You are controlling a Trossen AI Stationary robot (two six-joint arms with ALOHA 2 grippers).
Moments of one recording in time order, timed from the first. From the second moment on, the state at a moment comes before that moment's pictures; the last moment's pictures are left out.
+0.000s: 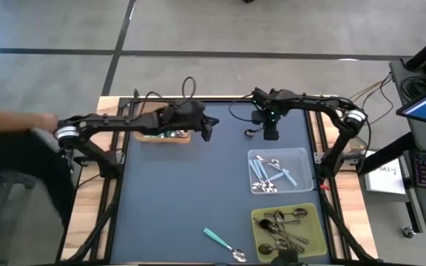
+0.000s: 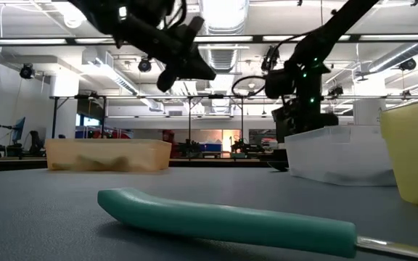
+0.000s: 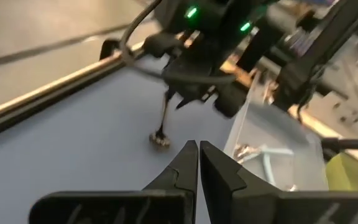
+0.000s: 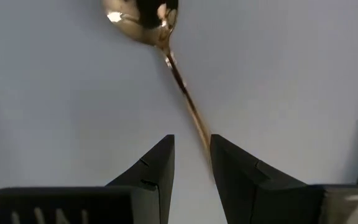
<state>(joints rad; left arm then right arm) 0.31 1.51 0.99 0.14 0.01 -0.42 -0.68 1.73 1.12 -0.82 0.03 -0.67</state>
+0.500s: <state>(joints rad) 0.34 1.49 0.94 0.24 0.01 -0.30 -0.68 1.91 1.23 -0.83 0.03 -0.69</state>
